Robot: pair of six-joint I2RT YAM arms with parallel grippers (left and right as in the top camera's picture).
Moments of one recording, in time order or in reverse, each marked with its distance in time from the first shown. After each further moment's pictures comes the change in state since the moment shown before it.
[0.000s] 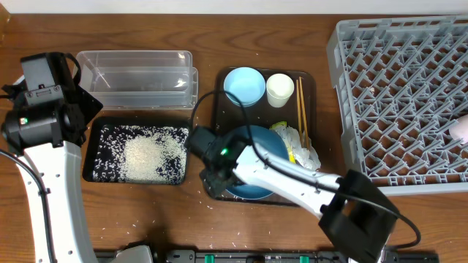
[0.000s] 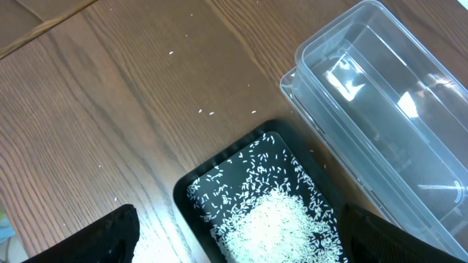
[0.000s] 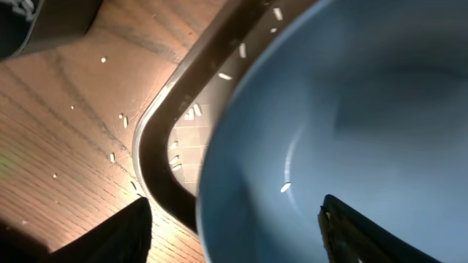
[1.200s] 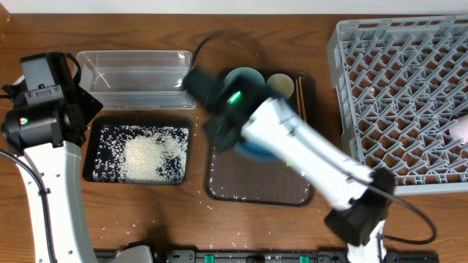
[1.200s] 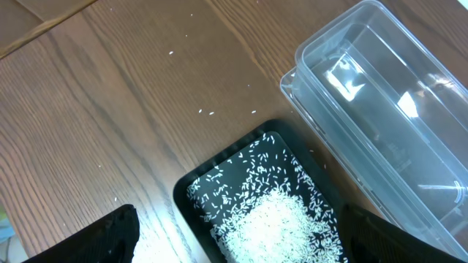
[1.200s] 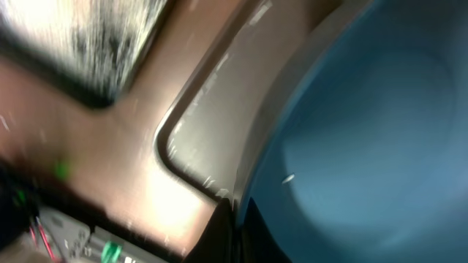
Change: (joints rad) left arm 0.000 0.000 0.000 0.000 0.000 0.000; right arm -0.216 0.089 0.767 -0.598 0.021 -0.083
